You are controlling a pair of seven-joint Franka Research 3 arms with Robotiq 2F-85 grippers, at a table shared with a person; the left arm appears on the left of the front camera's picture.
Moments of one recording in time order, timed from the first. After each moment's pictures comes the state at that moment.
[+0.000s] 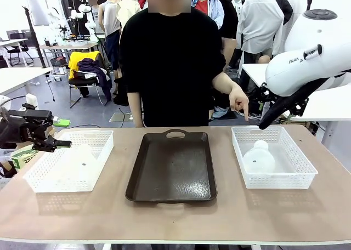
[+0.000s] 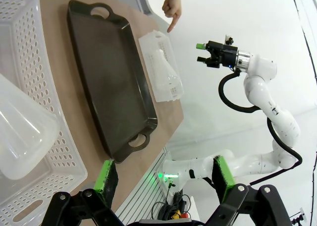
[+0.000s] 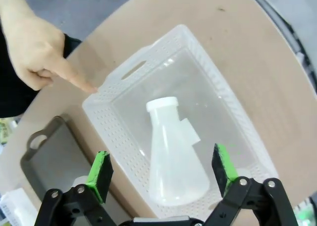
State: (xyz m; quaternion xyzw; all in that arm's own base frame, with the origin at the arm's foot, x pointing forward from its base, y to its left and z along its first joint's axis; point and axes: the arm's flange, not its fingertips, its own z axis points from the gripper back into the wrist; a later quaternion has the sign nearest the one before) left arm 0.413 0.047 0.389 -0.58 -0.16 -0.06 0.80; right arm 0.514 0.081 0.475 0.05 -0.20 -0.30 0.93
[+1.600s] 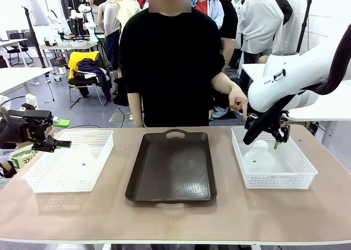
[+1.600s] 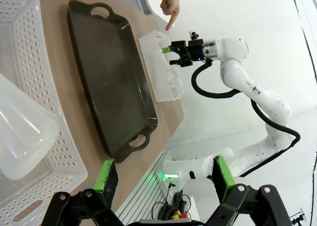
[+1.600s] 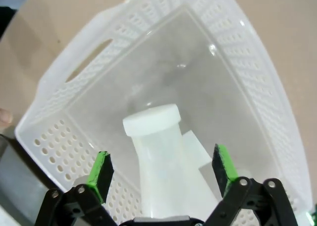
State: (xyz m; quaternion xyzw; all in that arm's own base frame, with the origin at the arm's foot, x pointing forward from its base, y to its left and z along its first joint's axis) left arm 0.413 0.047 0.389 -0.58 -0.16 -0.06 0.80; right arm 0.581 0.094 0.353 0.02 -0.07 -0.30 0.95
